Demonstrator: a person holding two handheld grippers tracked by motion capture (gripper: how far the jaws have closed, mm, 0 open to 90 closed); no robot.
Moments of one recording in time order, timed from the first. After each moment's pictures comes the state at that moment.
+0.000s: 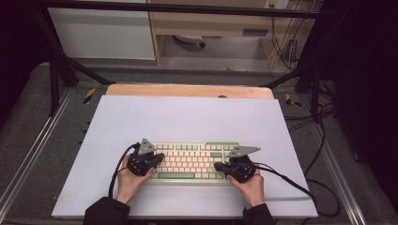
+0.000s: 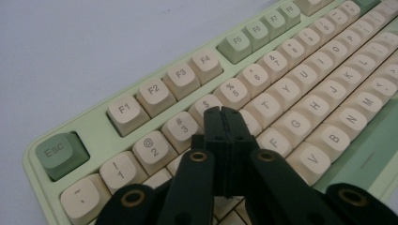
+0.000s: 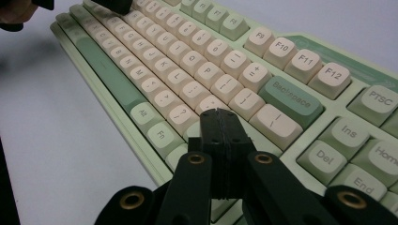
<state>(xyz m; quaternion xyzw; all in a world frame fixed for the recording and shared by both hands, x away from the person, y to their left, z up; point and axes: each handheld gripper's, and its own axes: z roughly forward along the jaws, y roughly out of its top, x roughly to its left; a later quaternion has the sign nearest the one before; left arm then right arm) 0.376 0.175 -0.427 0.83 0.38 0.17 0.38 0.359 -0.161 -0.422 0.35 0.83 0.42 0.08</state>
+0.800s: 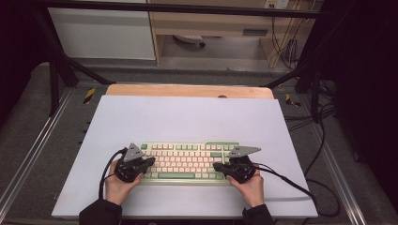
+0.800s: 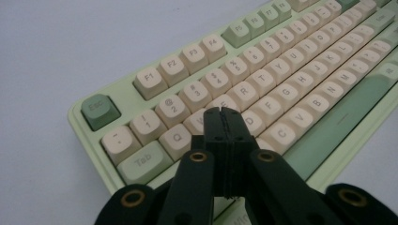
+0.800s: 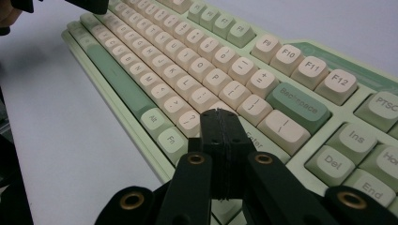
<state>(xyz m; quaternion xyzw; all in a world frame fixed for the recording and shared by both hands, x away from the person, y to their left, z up) 0.352 0.206 -0.421 0.82 0.38 0.17 0.39 0.356 -0.159 -0.419 0.35 0.83 0.43 0.08</state>
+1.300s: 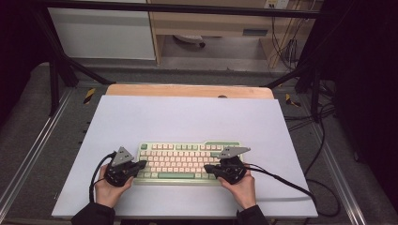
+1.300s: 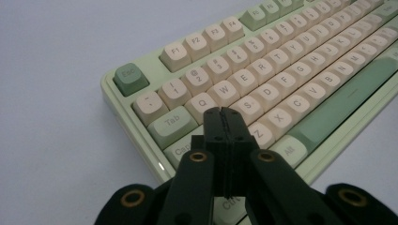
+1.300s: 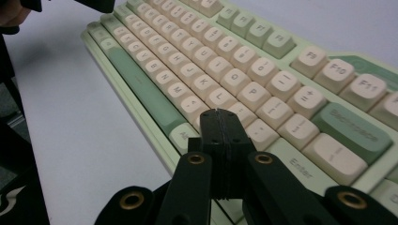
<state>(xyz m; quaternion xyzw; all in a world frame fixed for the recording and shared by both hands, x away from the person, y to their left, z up) 0.343 0.228 -0.424 0.81 0.39 0.18 0.40 0.355 -0.131 -0.418 0.33 0.84 0.43 0.06</state>
